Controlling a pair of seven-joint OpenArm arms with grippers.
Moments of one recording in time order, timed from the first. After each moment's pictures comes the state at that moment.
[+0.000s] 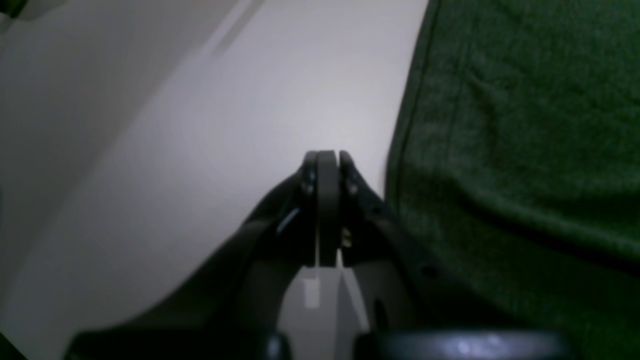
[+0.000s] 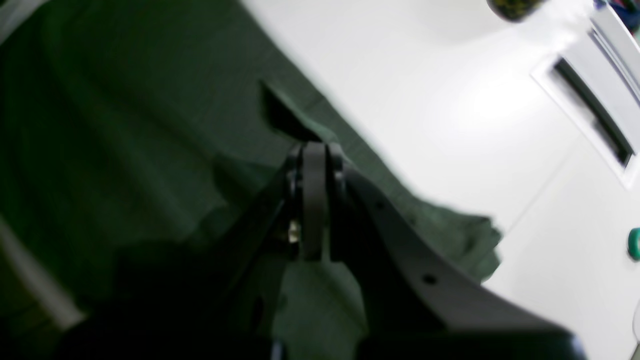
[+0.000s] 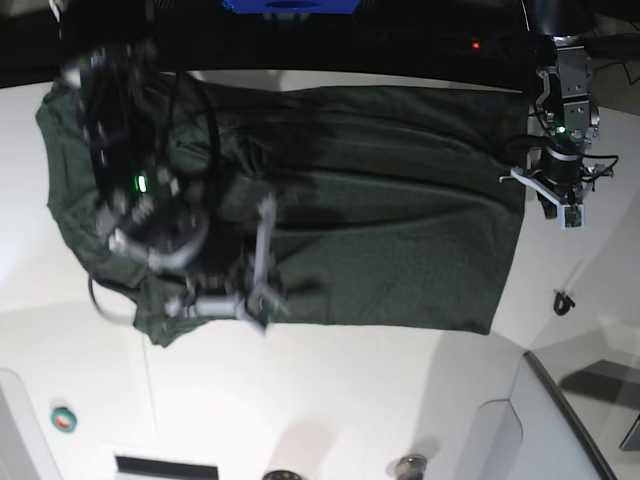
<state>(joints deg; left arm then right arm) 9.9 -17.4 -19.0 67.8 0.2 -6.0 7.1 -1.0 3.0 -15.6 111.8 0.6 32.5 -53.3</state>
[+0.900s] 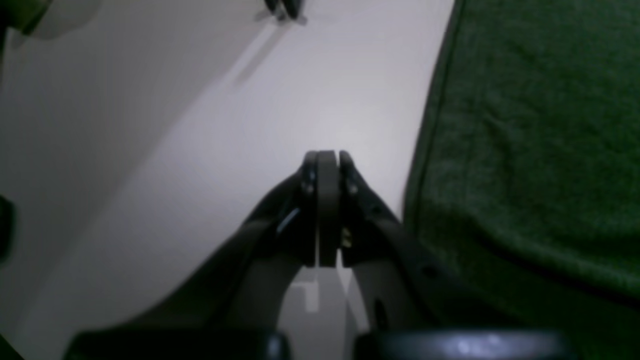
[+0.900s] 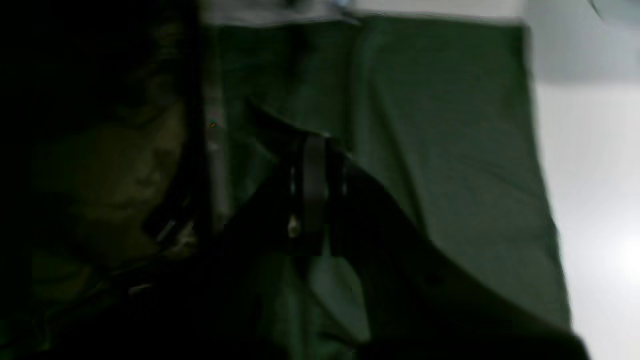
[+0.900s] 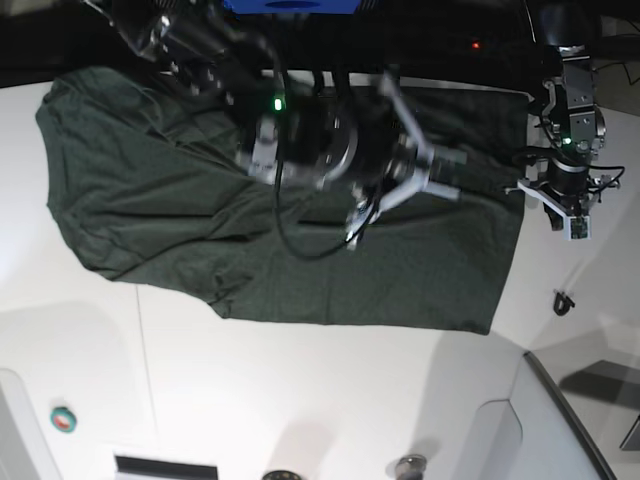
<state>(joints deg) 8.0 -18.4 -18.9 67.5 0.5 -5.9 7.5 0.5 -1.5 -41.9 104.7 1.1 34.6 -52.7</state>
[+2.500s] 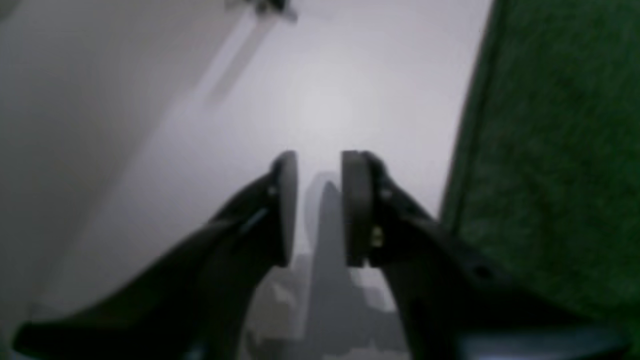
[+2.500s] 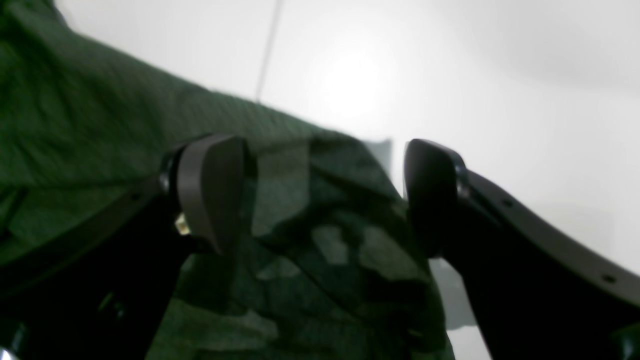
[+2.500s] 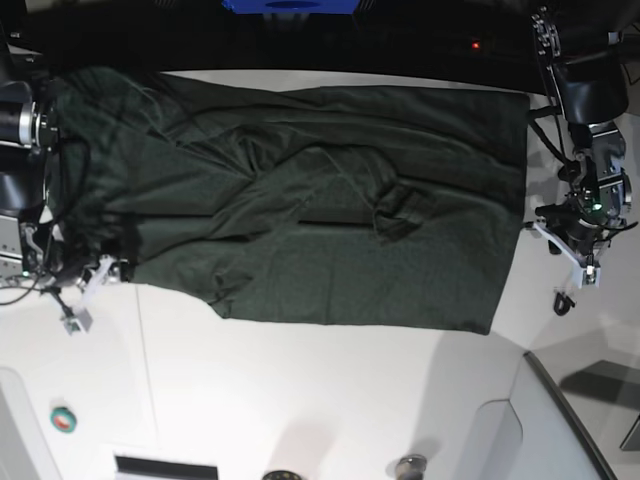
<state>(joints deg) -8.7 -23.7 -19.0 52.4 0.1 -16.2 22.6 27.6 18.3 7.4 29.7 1.0 33.9 -27.5</state>
